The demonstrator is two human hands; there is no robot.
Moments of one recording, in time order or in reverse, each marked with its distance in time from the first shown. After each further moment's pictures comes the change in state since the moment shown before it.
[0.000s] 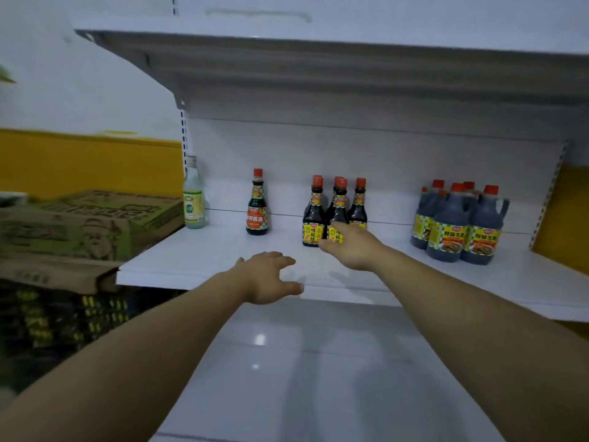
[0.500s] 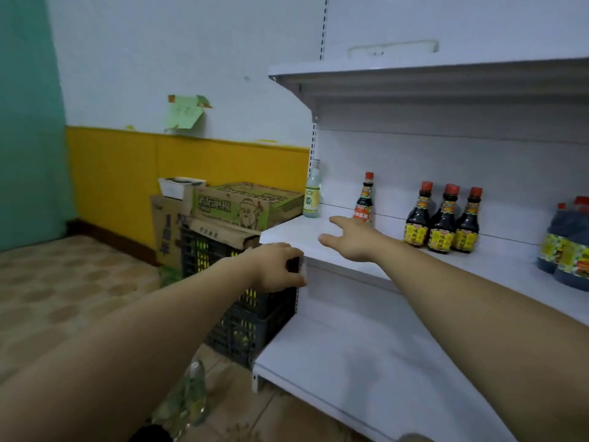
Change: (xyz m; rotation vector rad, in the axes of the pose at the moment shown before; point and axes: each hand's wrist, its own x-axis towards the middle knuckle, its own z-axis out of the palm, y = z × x) left_hand -0.212 -0.053 -0.024 -0.019 0.041 -0.310; right_hand -0.097 -0.161 0.042 -0.031 -0.199 -0.401
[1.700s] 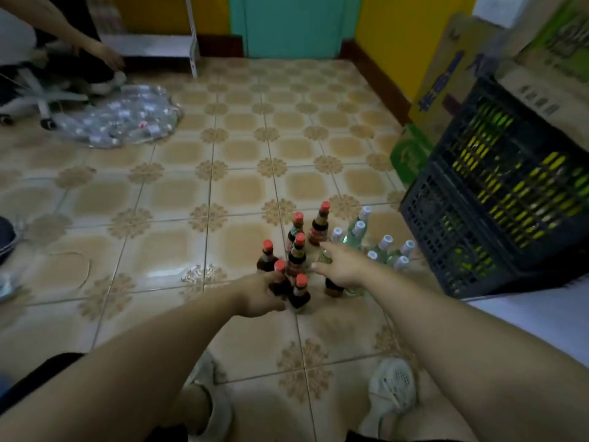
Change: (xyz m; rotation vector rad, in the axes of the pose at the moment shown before) left_hand -0.237 -0.296 0.260 -0.605 -0.221 -1.099; right_hand 0.058 -0.275 0.444 -0.050 -0.908 -0.676
